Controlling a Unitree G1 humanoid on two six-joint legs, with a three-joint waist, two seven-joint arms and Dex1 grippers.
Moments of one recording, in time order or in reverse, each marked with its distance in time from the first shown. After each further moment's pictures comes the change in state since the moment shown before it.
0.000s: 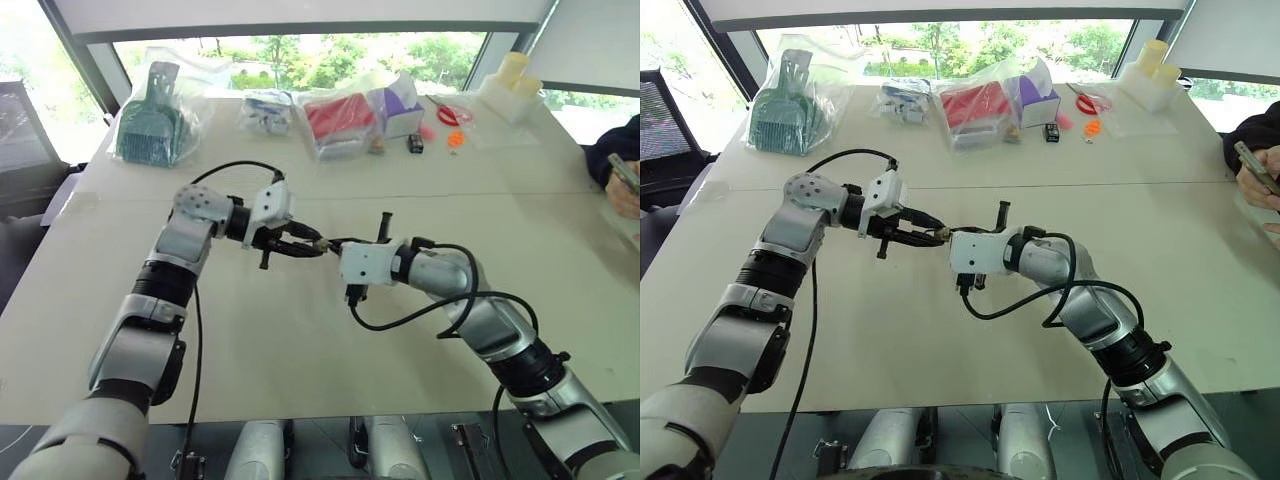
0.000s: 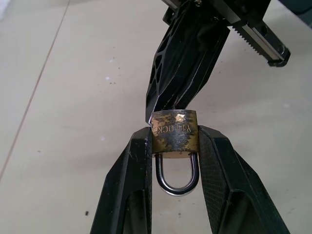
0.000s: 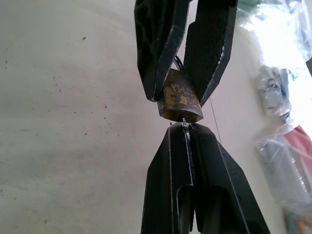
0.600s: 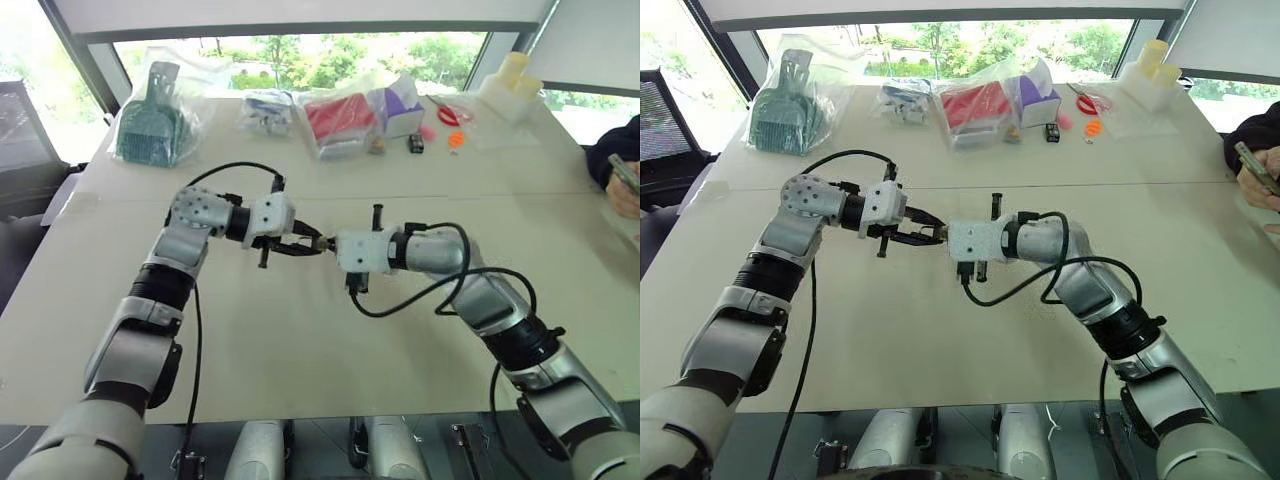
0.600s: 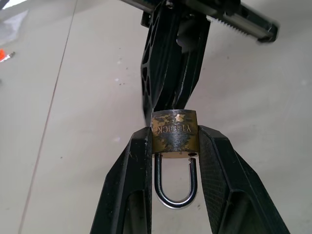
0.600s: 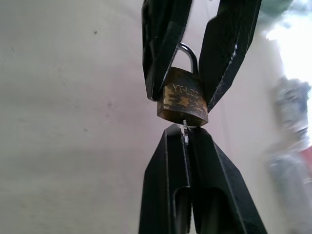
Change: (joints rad) left arm 0.014 0.026 -0.019 -0.010 -0.025 -0.049 0.005; right arm -0.073 -0.057 0.051 0.169 -0.100 -0.332 -0.050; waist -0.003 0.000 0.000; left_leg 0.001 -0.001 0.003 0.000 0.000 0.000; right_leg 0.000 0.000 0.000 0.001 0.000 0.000
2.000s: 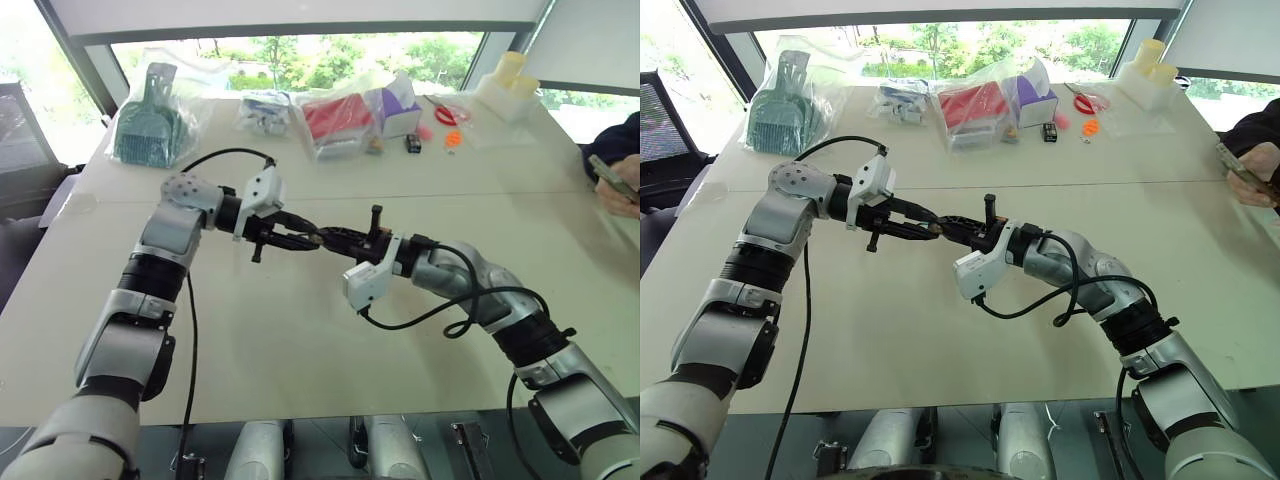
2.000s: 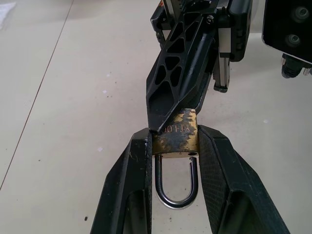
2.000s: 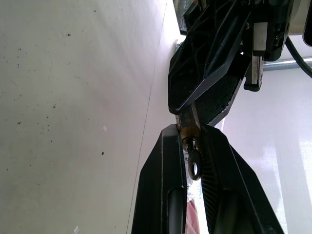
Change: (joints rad) left arm -0.037 0.033 0.012 -0.052 -0.084 0.229 -0.060; right arm -0.012 -0.021 -0.027 0.150 -0.264 -0.502 -0.331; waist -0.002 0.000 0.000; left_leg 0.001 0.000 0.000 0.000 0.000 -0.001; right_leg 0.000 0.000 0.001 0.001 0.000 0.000
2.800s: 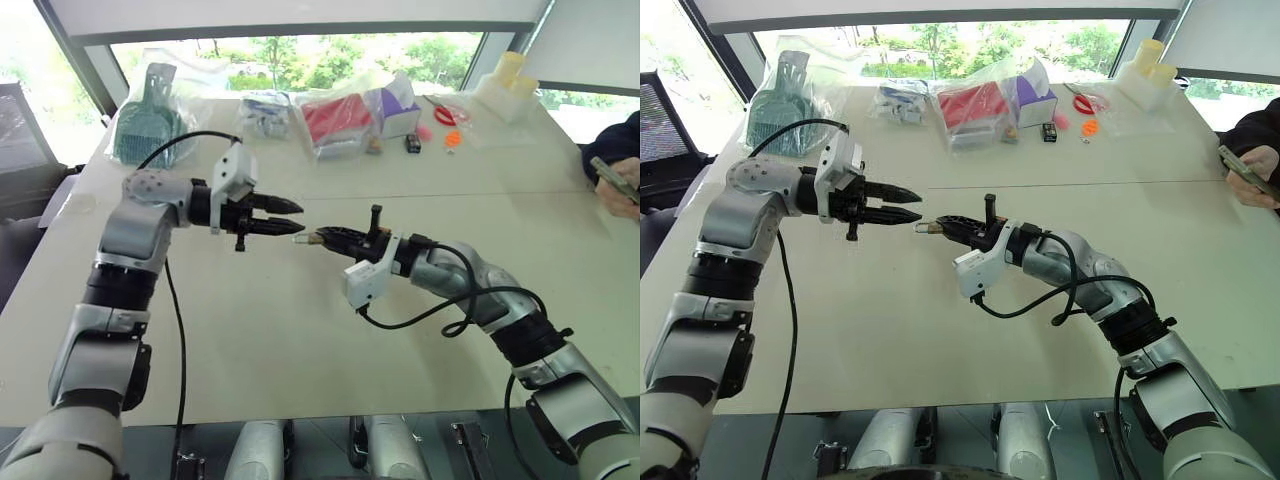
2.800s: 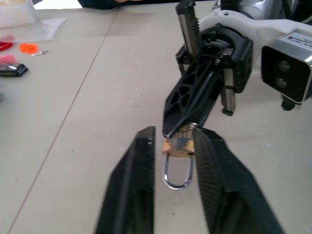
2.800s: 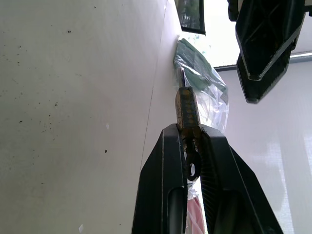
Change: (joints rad) left arm 0.106 0.097 0.098 -0.250 -0.125 0.219 0.095; right arm -0.001 0.011 -0.001 0.019 0.006 0.010 0.007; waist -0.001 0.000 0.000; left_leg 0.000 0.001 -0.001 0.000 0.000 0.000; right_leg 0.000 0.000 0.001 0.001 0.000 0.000
